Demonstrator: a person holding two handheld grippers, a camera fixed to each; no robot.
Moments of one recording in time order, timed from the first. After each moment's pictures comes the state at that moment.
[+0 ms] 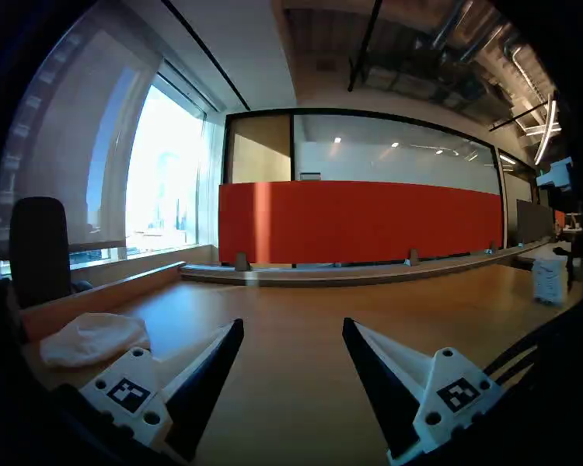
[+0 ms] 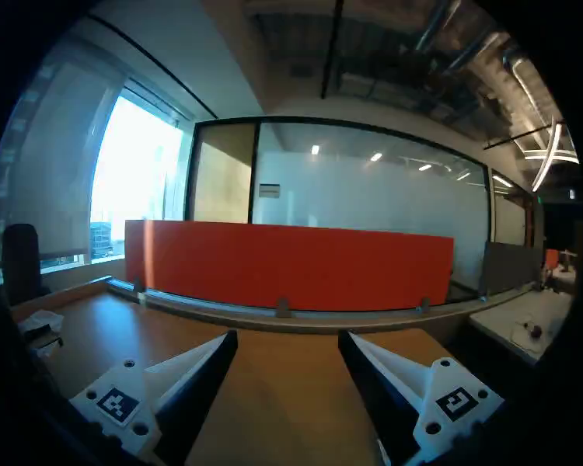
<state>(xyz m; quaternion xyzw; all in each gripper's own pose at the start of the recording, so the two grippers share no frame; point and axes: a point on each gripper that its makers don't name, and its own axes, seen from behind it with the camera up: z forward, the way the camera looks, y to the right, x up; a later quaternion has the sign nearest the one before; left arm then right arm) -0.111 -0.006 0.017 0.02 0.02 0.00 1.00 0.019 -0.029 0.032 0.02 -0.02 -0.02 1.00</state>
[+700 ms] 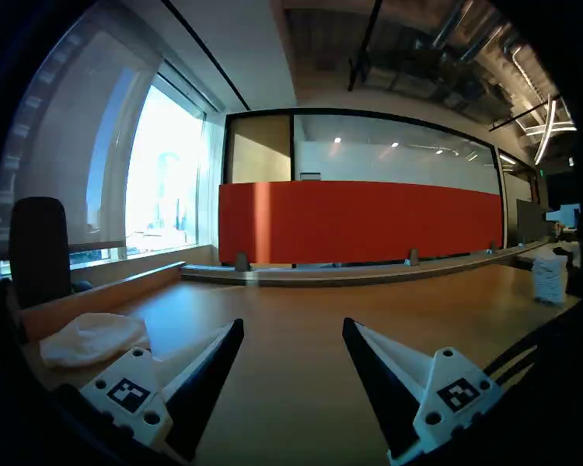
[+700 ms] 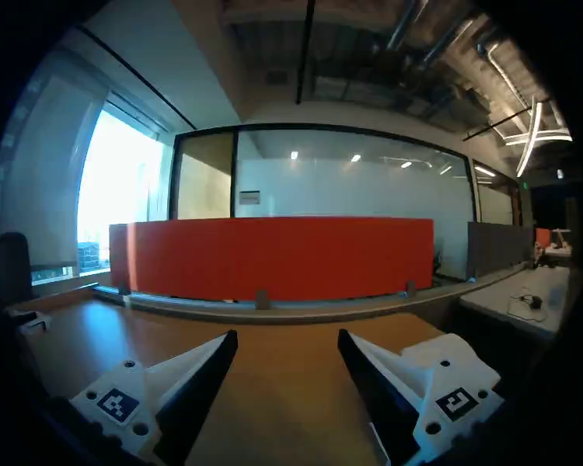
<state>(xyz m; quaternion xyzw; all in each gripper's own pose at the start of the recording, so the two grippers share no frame) -0.115 -0.004 0.018 0.02 0.02 0.00 1.00 -0.047 0.017 0.022 -0.01 0.01 0.01 1.00</state>
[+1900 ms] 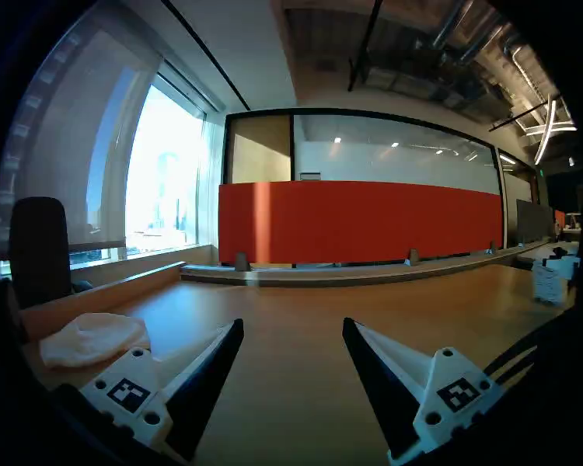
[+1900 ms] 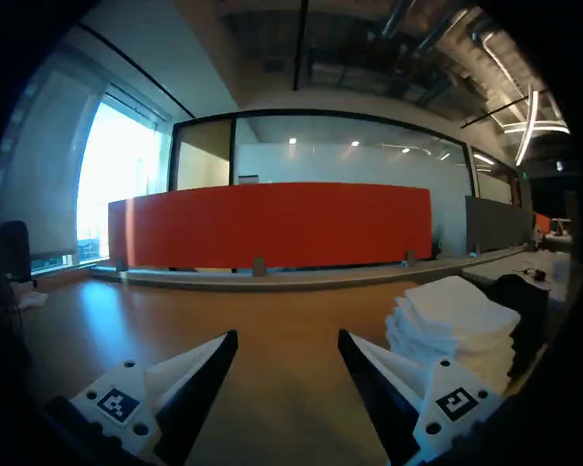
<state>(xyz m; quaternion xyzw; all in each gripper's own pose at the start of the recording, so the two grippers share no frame) -0.114 -0.004 0.018 0.02 0.02 0.00 1.00 -0.140 0.023 0.018 -0.01 -0.02 0.02 1.00</state>
